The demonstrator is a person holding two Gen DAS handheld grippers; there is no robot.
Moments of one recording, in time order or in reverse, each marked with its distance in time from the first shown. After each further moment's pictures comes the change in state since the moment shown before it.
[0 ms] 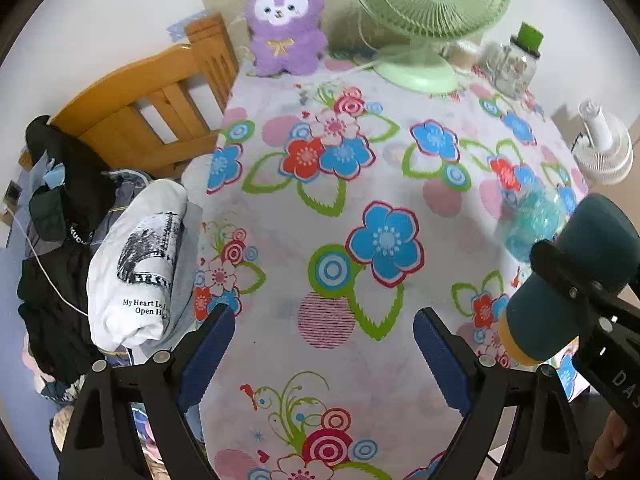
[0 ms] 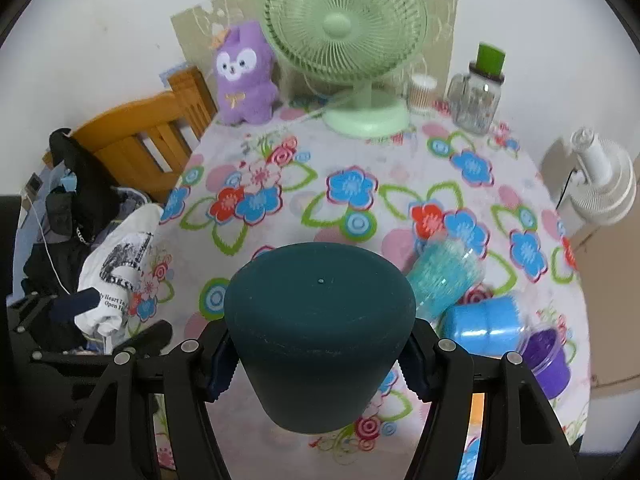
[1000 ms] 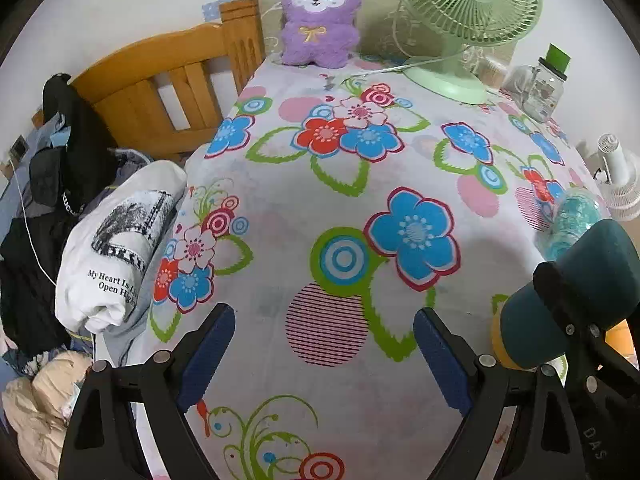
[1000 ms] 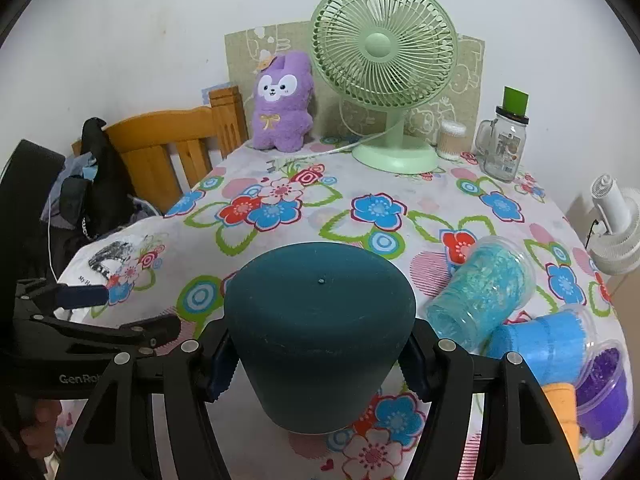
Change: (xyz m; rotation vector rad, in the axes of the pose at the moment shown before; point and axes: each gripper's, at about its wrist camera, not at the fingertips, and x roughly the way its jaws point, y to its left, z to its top) left arm 0.070 0.008 -0.047 -0.132 -0.136 0.002; right arm 0.065 0.007 -0.072 -0.127 -0.295 0.055
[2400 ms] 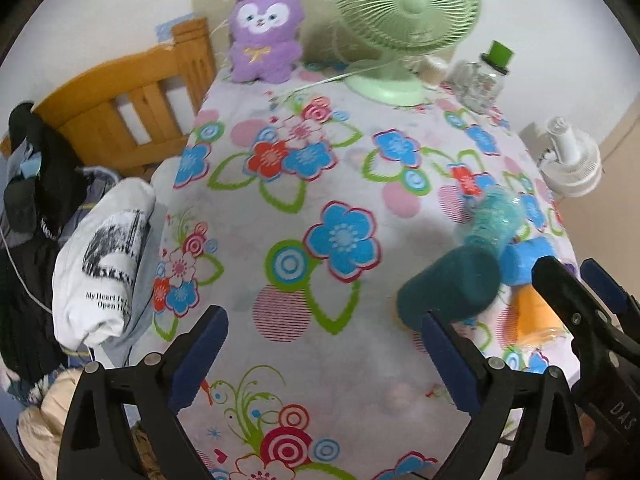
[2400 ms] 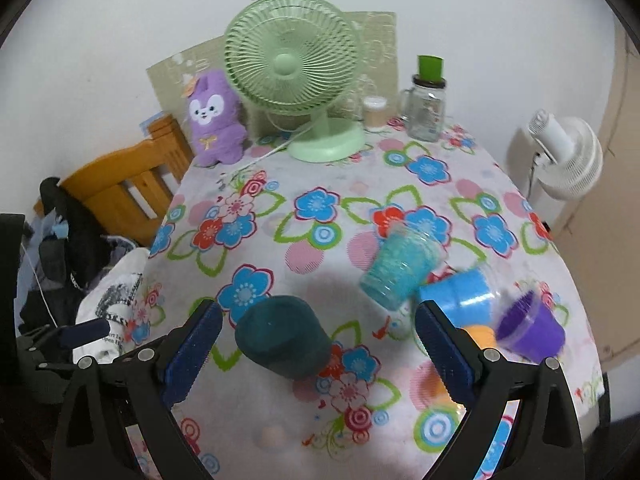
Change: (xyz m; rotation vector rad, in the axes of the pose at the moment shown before) left arm -0.073 -0.024 0.029 0.112 0.074 -0.141; right arm -0.084 -0.034 0.055 0.282 0.175 -0.127
